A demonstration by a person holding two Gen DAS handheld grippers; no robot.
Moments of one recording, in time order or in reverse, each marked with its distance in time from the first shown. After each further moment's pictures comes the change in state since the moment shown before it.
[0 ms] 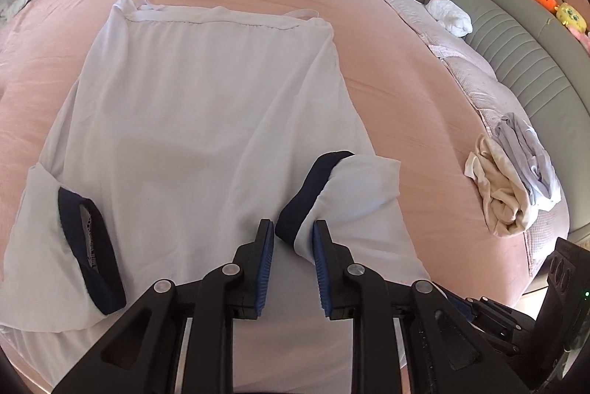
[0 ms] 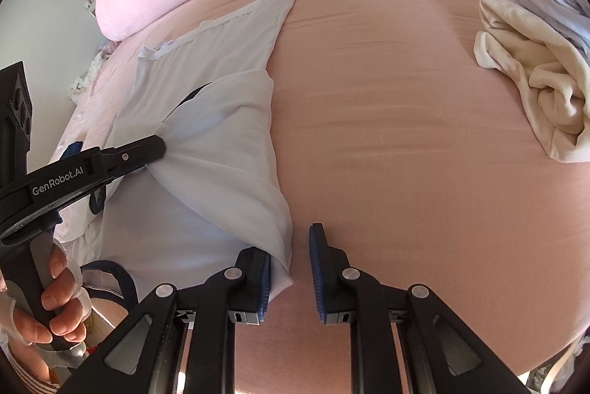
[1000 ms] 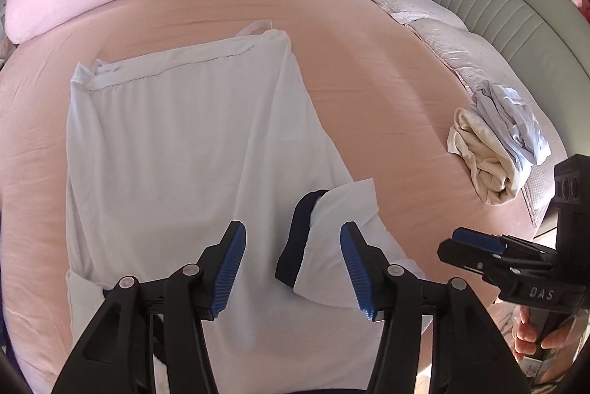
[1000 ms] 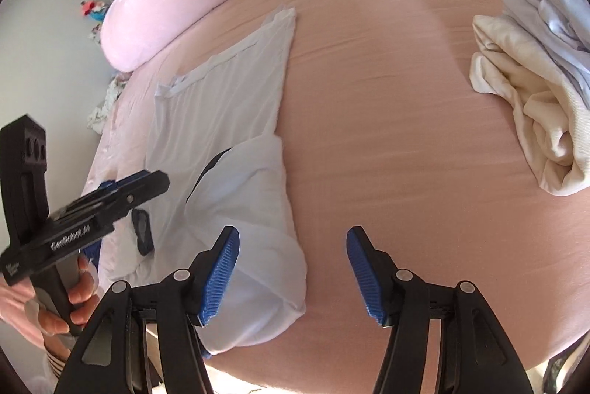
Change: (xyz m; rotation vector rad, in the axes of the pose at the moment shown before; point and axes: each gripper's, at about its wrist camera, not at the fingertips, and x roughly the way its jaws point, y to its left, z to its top) left arm -0.005 -0.014 0.062 0.262 0.091 -0.033; right arm -0.020 -0.025 0.049 0.176 0.016 0.110
